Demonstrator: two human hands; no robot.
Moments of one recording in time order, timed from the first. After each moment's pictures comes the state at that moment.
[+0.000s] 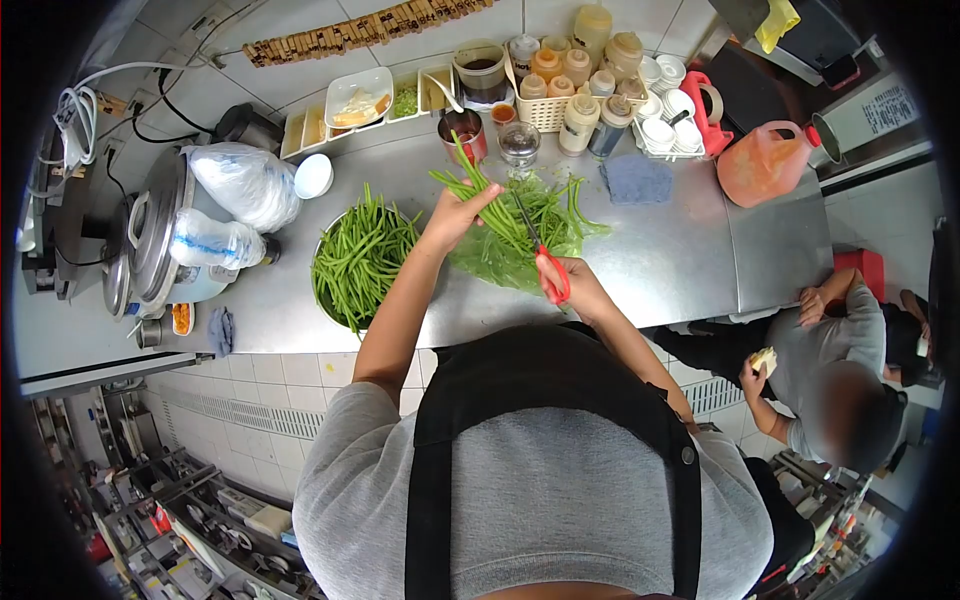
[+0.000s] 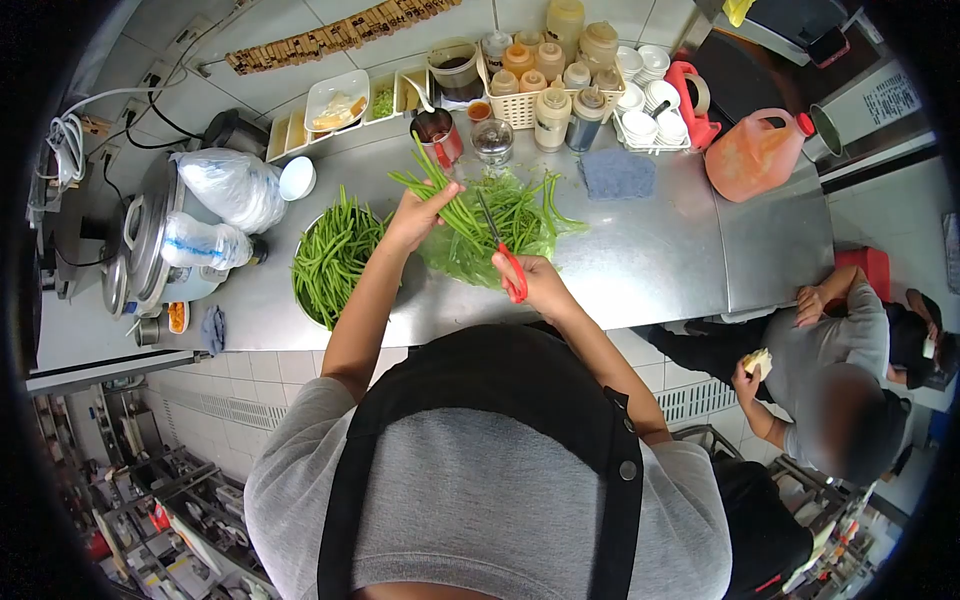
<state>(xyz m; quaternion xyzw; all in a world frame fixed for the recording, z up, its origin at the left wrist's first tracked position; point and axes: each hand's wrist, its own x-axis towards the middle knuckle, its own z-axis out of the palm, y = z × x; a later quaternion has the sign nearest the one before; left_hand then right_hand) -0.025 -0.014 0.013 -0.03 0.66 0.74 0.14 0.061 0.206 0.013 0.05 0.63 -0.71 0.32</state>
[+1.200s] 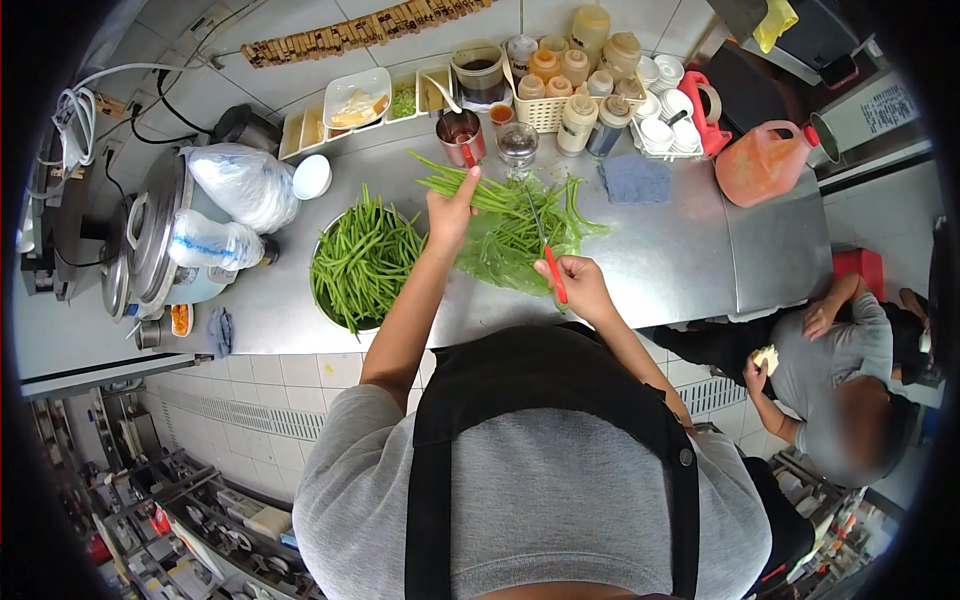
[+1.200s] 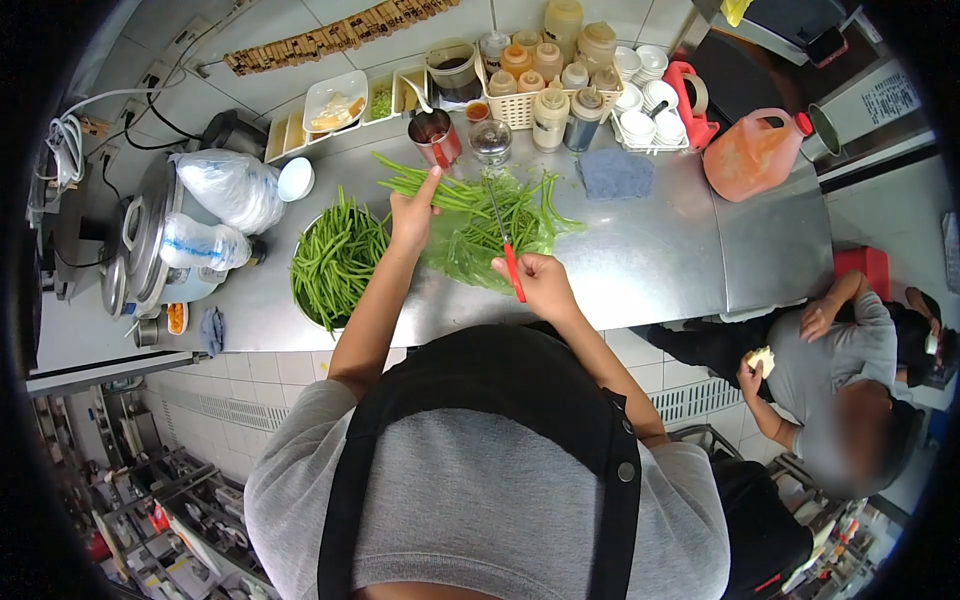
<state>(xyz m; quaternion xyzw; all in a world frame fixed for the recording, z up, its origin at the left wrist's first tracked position) -0.030 0.001 0.002 -0.13 0.61 0.78 -0.08 0.066 0.210 0.014 0.04 0.78 -0.59 0.18</state>
